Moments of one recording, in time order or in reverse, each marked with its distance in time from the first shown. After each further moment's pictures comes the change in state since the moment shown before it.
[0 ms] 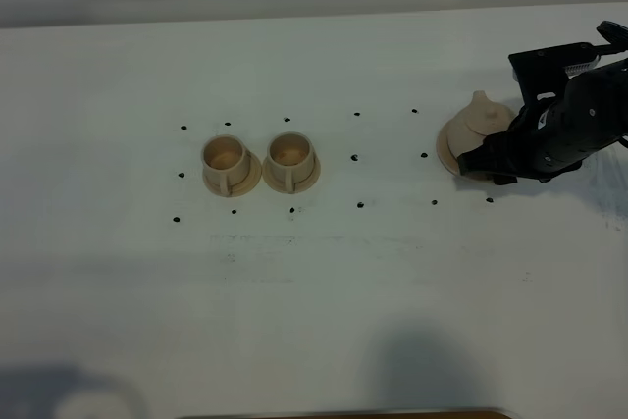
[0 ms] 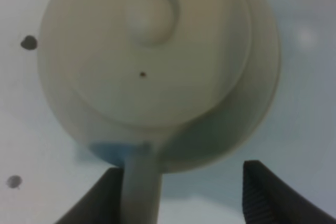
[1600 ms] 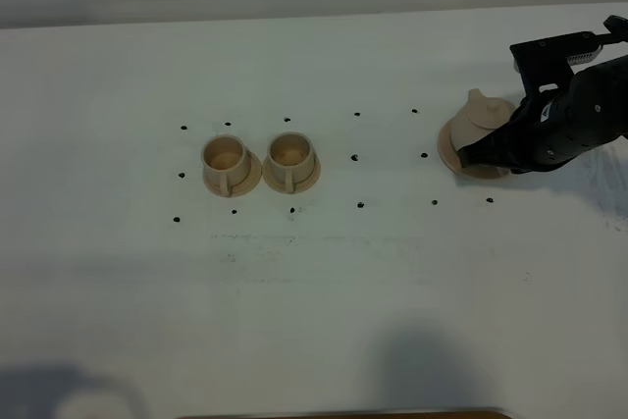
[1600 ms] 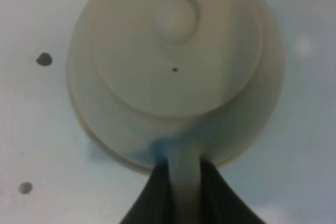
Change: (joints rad) left arm 0.000 0.000 0.000 0.000 0.000 0.000; right arm 0.000 -0.024 0.000 -0.002 -0.013 -0.020
